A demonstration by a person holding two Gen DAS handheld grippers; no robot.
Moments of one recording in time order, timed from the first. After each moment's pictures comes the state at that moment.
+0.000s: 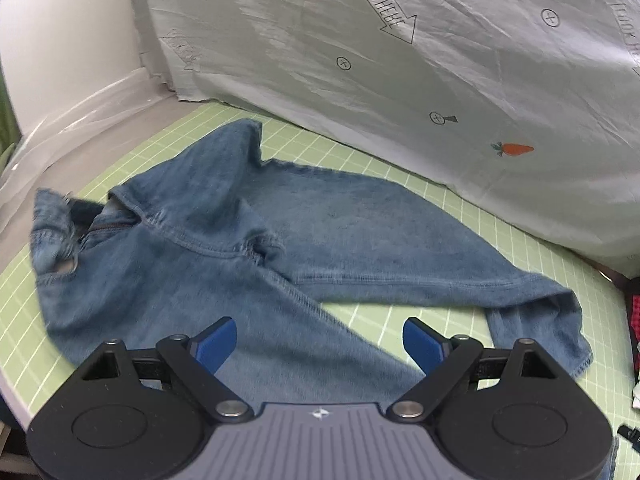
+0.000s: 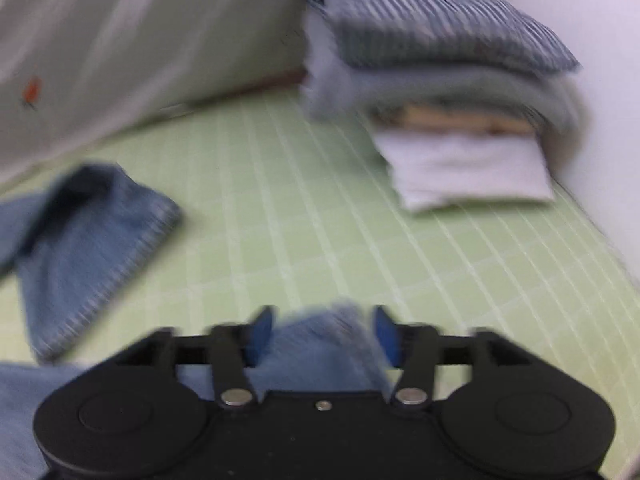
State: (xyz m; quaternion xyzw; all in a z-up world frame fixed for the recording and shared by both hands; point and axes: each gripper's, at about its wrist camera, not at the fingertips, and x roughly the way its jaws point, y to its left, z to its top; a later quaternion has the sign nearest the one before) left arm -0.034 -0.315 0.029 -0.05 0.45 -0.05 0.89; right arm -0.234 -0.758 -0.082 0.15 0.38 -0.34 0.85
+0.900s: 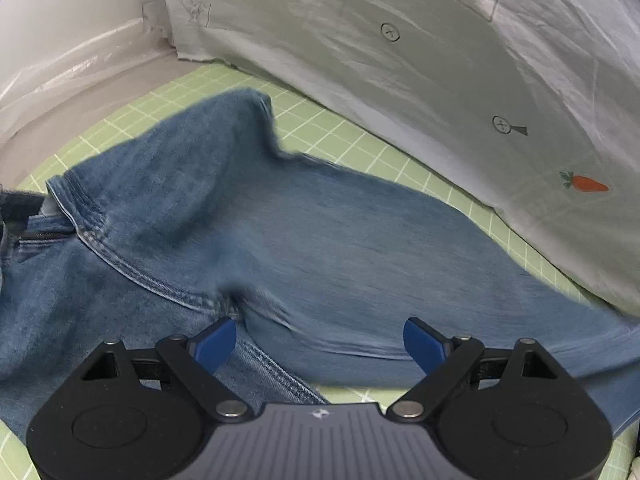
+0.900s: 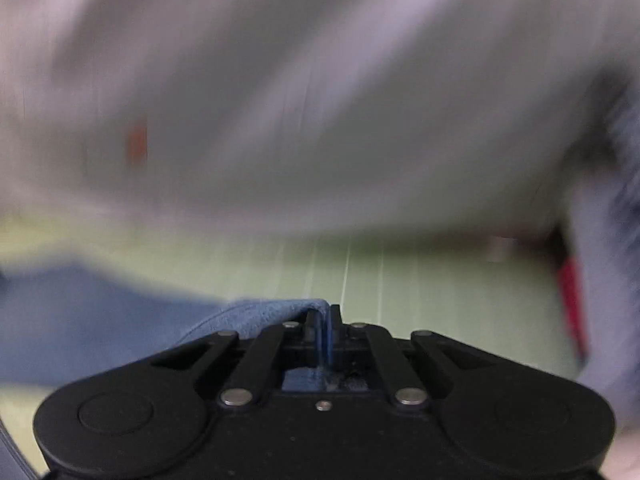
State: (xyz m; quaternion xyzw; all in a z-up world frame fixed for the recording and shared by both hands) left arm 0.066 -0.311 -0.032 -0.10 0.48 -0.02 0.87; right arm -0.042 -0.772 0.010 0.07 0.28 -0.18 0.94
